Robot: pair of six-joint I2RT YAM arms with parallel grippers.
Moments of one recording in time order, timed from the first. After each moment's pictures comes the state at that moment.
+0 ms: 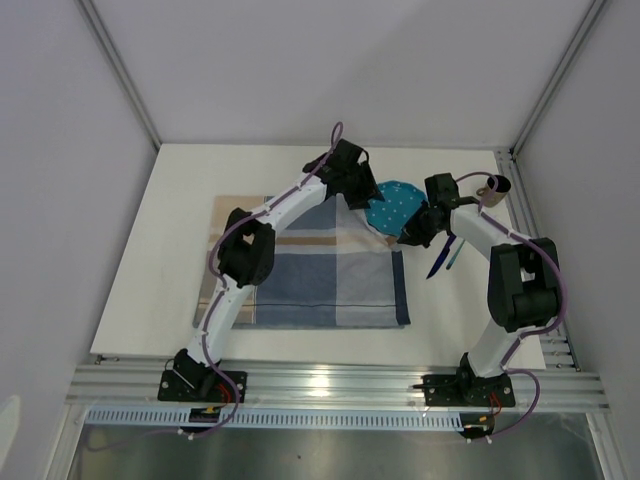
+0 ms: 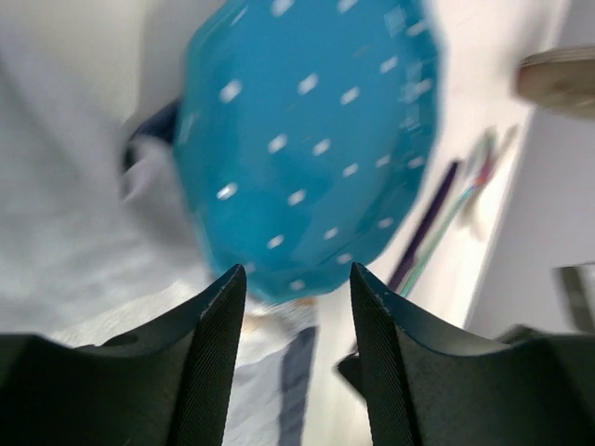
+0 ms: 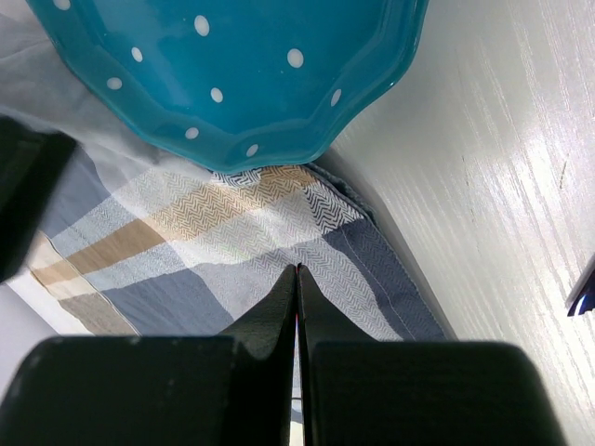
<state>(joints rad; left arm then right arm) -0.61 2.44 2.17 -0.58 0.22 -0.91 0.20 1.74 1.18 -0.52 -0.19 0.89</state>
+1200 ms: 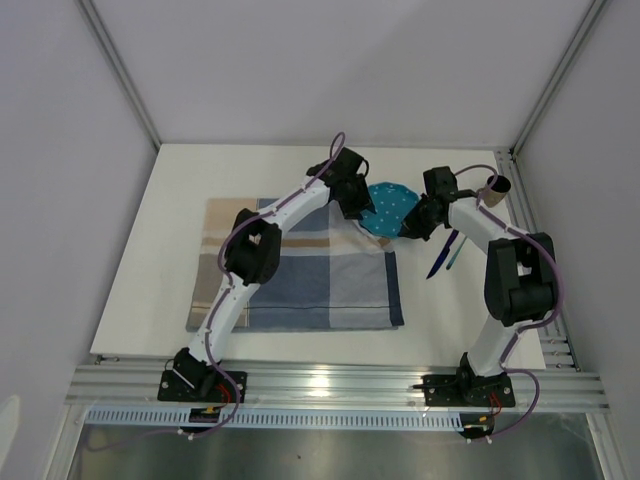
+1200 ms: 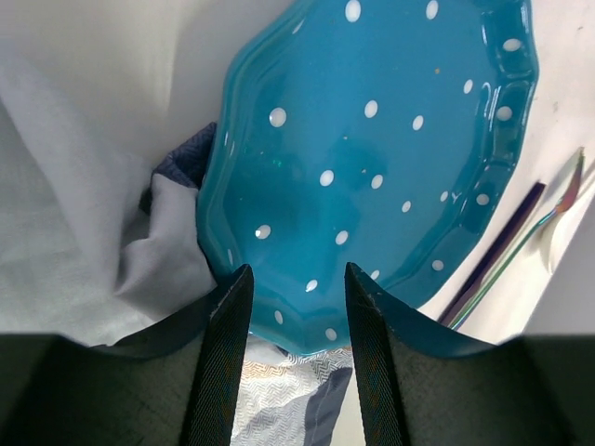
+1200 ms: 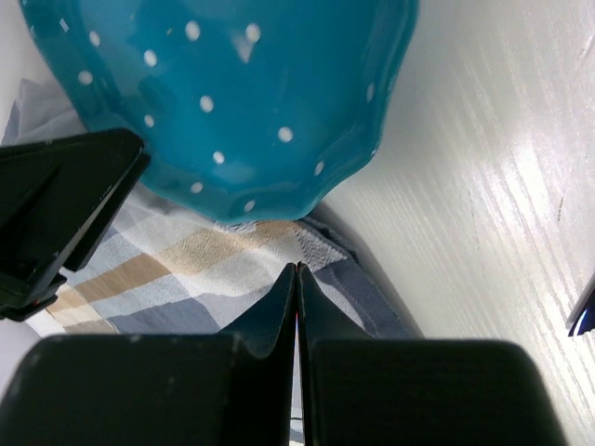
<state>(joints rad) -0.61 2.55 2.31 -0.70 0.16 -0.89 0.20 1.78 1.25 -0.54 -0.15 0.88</state>
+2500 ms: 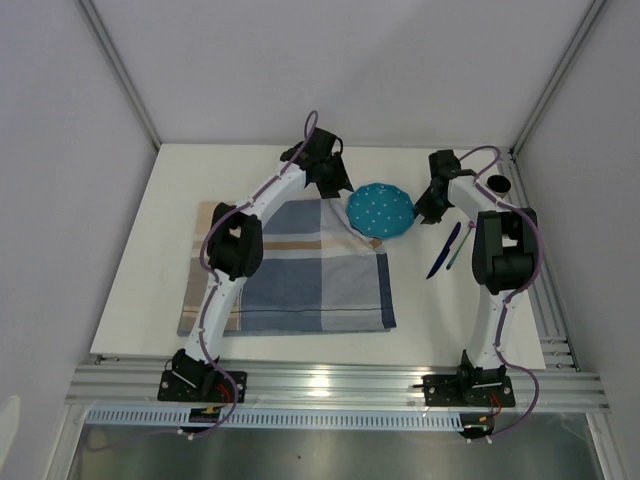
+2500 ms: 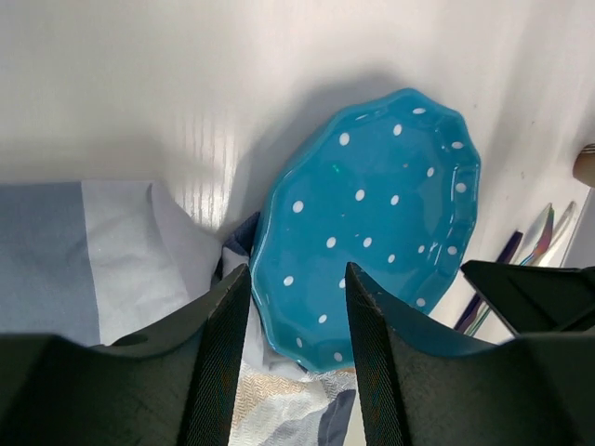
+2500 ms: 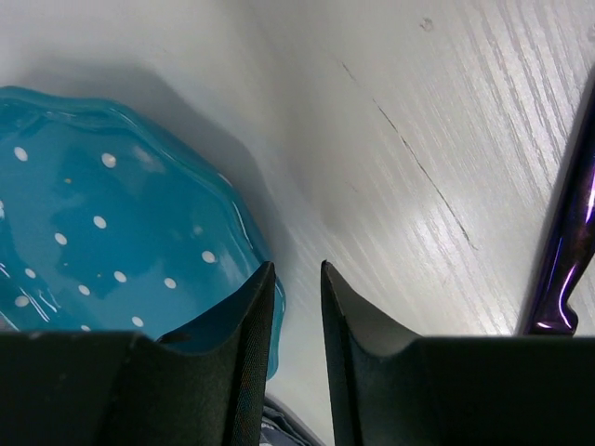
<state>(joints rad) -0.49 2.46 2.28 -0.69 0.13 -0.79 0.12 2.06 1.56 -0.62 0.06 0.75</state>
